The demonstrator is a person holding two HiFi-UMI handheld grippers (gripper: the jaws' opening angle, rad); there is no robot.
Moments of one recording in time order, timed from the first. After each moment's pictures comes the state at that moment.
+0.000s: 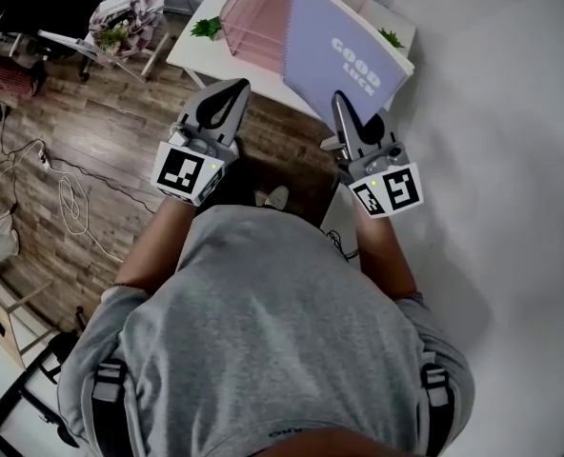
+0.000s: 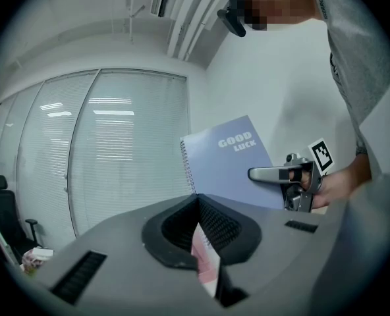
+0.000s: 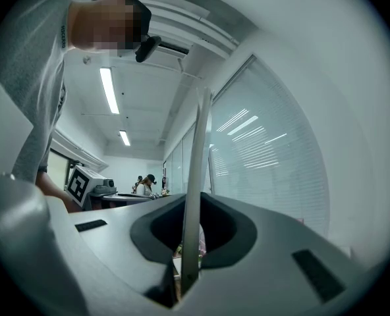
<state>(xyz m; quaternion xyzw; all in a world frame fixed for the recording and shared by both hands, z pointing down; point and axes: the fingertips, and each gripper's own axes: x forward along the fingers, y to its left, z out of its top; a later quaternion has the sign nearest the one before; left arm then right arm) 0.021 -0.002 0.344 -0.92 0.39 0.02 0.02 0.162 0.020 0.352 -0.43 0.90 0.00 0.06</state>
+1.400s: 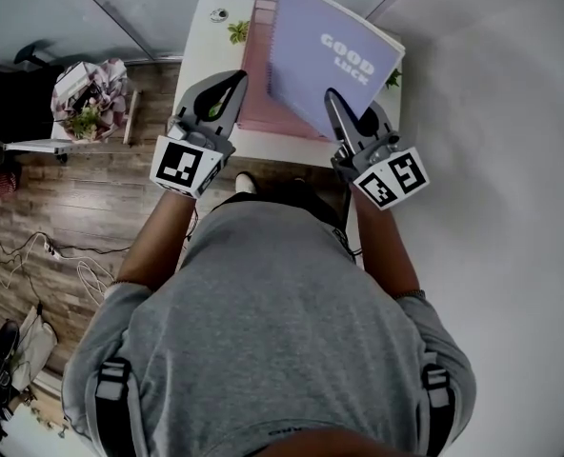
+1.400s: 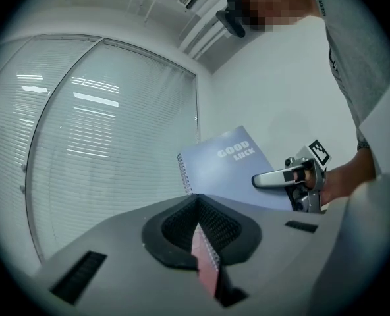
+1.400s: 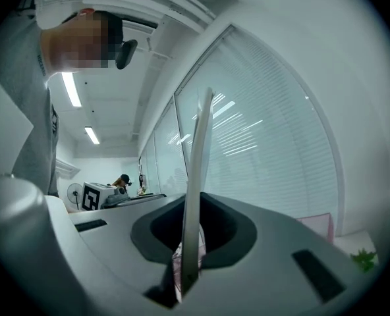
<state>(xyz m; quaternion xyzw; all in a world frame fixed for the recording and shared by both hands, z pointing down) -0.033 -0.274 0.349 -0.96 0.27 0.05 0.01 0.092 -0.210 0.363 -0.51 0.86 -0.09 0.06</state>
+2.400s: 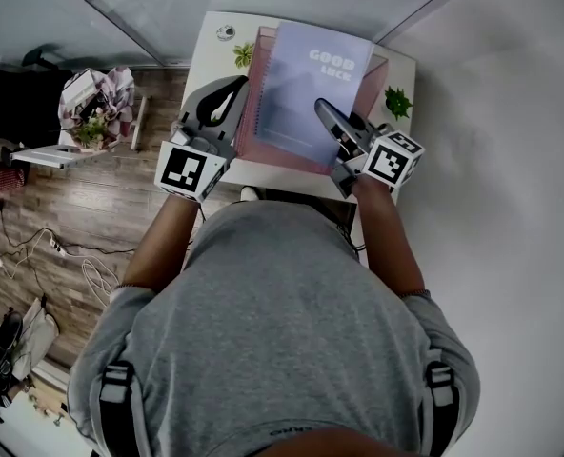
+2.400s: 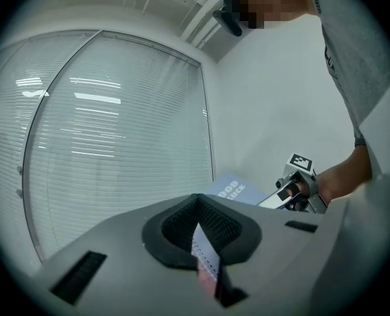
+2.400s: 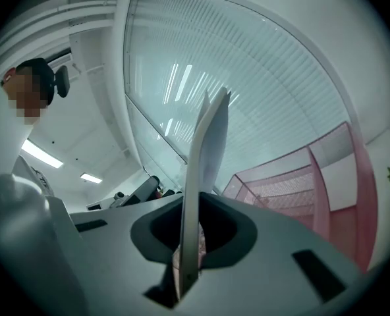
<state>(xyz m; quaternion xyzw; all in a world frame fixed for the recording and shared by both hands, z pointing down) 0.002 -0.347 0.355 -0.95 0.29 0.05 0.02 0.126 -0.300 0.446 -0.41 0.82 -0.38 0.11</state>
